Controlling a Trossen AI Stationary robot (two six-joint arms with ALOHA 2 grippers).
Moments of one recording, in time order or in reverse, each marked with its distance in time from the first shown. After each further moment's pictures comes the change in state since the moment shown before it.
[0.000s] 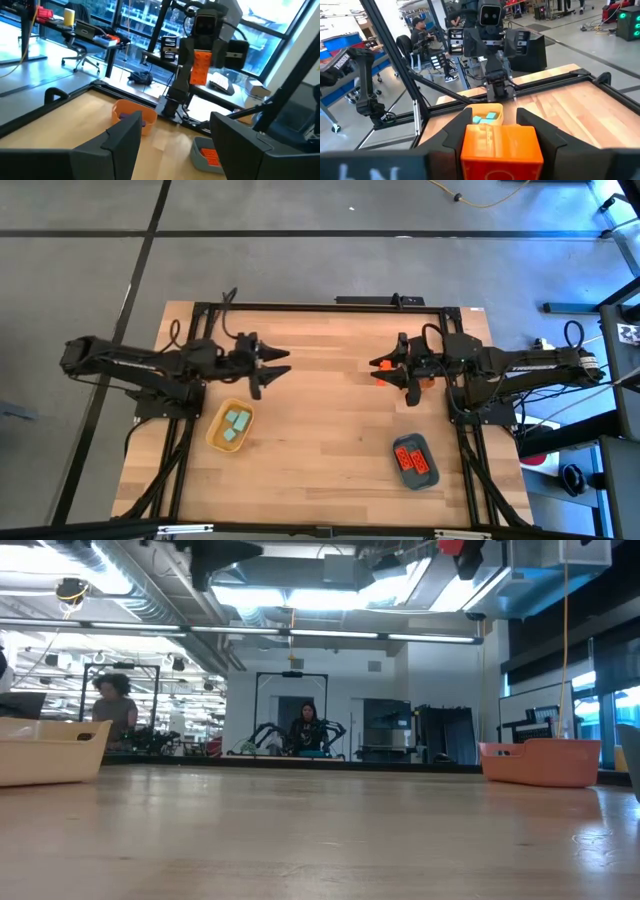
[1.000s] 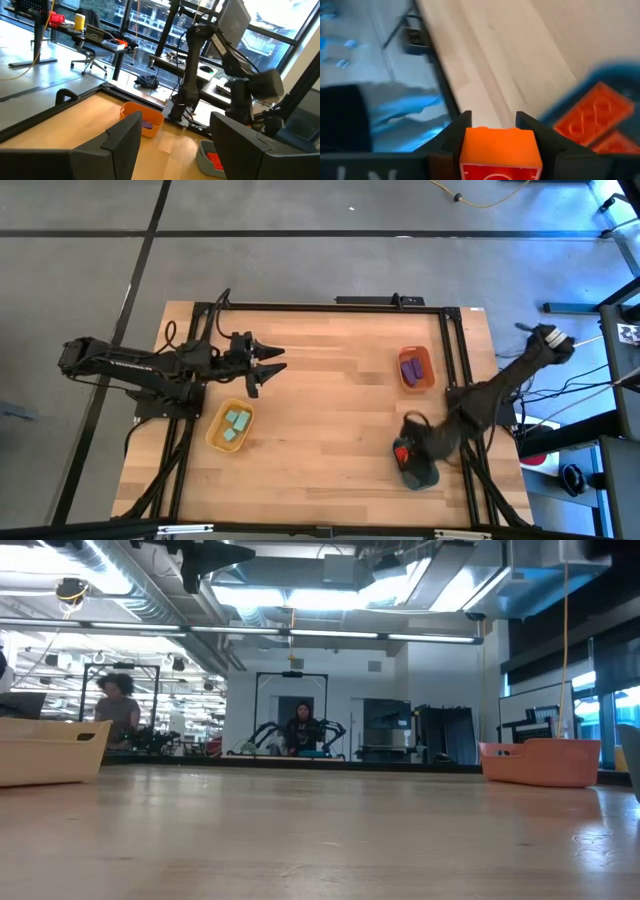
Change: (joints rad) left arm -0.008 -0.050 -0.034 -0.001 -0.056 -0.001; right arm 0.695 0.274 -0.001 -0.479 0.076 0.995
